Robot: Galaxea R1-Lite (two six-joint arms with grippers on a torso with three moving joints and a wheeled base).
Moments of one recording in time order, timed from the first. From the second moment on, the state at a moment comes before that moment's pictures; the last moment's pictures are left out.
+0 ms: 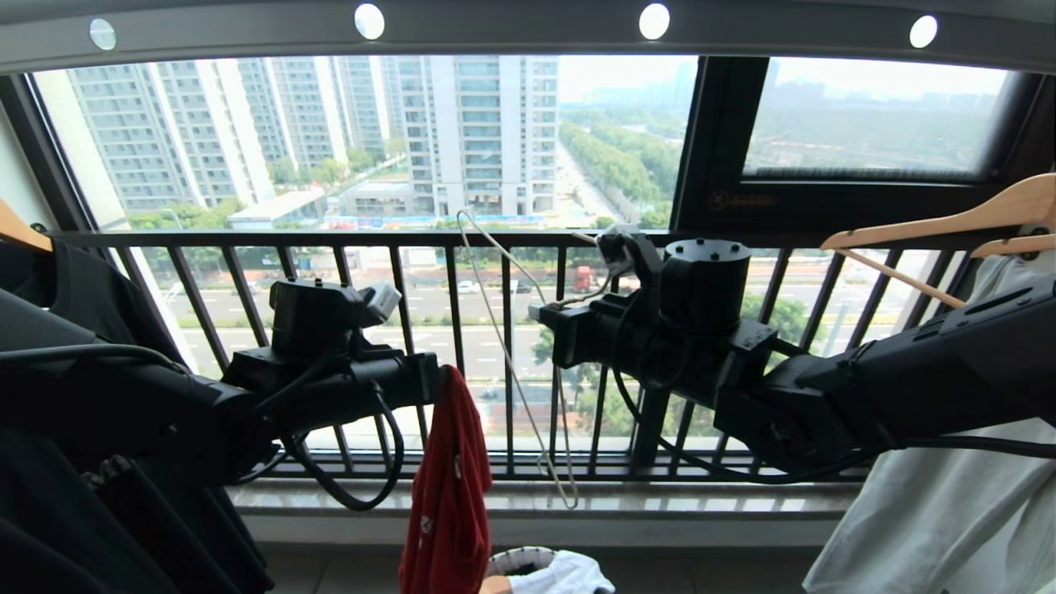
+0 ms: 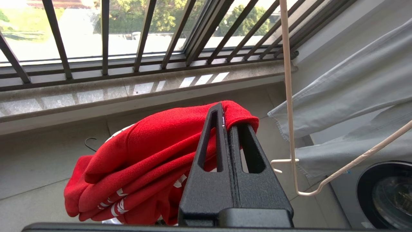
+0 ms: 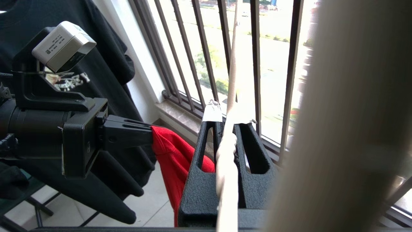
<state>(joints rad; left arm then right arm) -0.36 1.86 -0.89 -0.58 -0.28 -0.35 0.60 2.02 -1.16 -0.80 0.16 0.19</state>
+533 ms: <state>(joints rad) -0.35 2.10 -0.95 -0.58 -0.21 -0.02 0.56 1.98 -1.16 -0.80 0.15 0.15</state>
